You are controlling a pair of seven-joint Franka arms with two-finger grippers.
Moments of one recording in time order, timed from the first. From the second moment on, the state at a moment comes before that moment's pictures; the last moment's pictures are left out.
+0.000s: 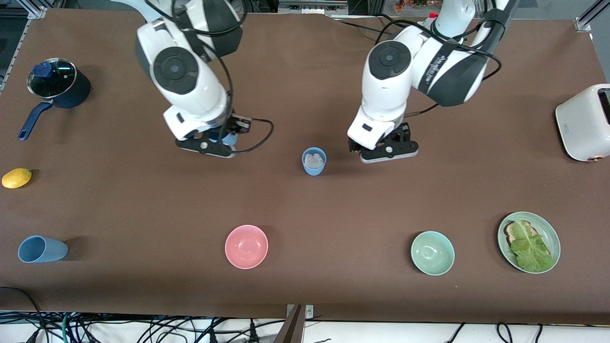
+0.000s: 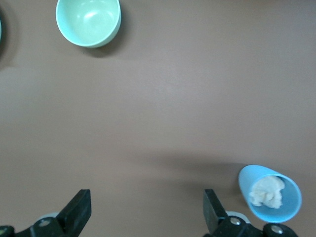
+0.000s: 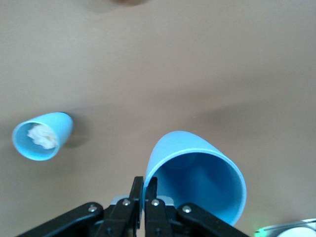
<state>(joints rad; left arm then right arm) -0.18 0.33 -0.44 -1.63 0.28 1.88 -0.80 0.61 0.37 -0.04 -1.43 0.09 1.67 0.78</state>
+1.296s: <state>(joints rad) -0.05 0.21 -0.17 -1.63 0.17 1.83 -0.03 0.83 0.67 -0.04 -1.16 0.13 1.97 1.24</state>
